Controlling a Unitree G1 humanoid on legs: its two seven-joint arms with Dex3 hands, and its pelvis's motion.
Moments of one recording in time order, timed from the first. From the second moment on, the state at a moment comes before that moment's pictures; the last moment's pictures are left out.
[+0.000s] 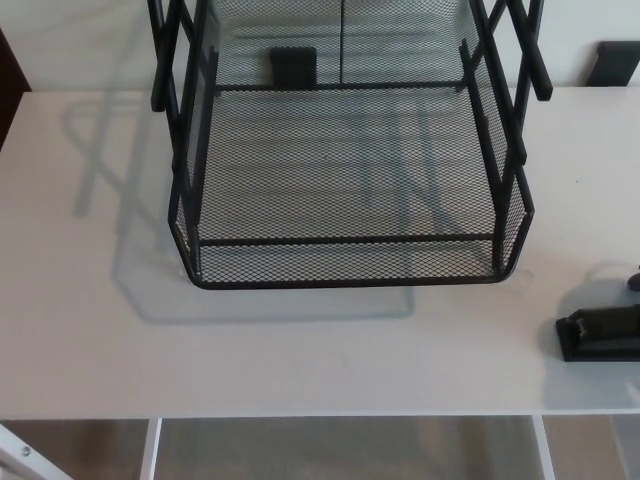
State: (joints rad) left_arm -0.01 0.61 0.38 1.29 -0.10 -0.07 -0.20; right_arm -0.44 -1.01 0.55 0.21 -0.57 0.22 0.67
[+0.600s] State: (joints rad) left_arm -0.01 0.60 0.38 1.29 -0.10 -0.07 -0.20; right_arm -0.39 -0.99 0.54 0.25 -0.58 0.18 0.34
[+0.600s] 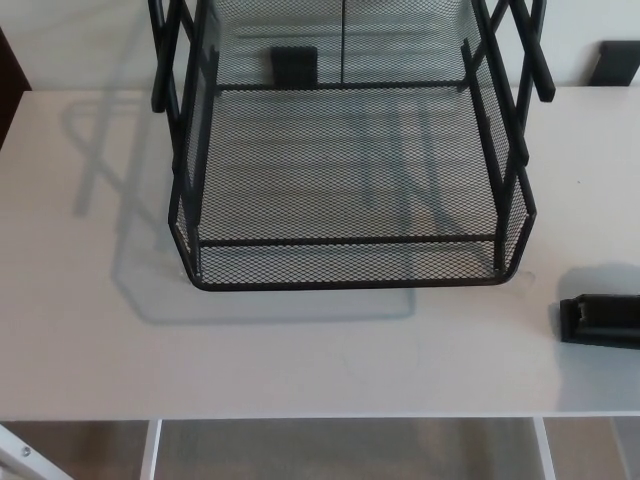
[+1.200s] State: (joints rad) left_arm 0.00 0.60 0.36 1.29 -0.10 -0.07 -0.21; right_arm -0.29 -0.98 0.46 0.26 -0.58 0.09 0.08
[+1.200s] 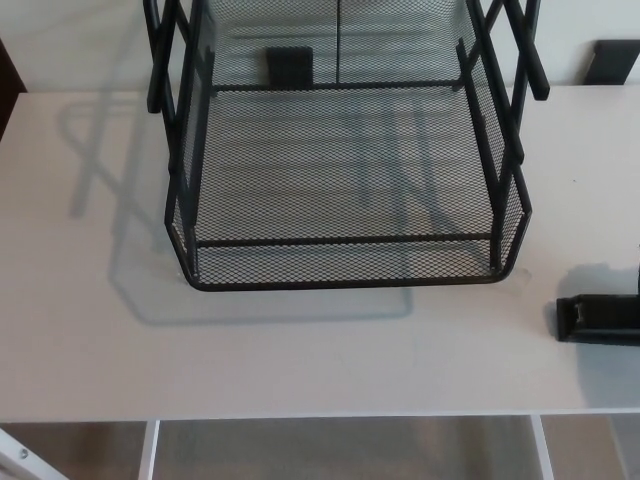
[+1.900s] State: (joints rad) left_arm 0.04 0.61 0.31 1.29 -0.09 -0.07 -0.24; right_arm -0.45 -0.91 -0.04 0.24 -0.51 -0.06 -0.13
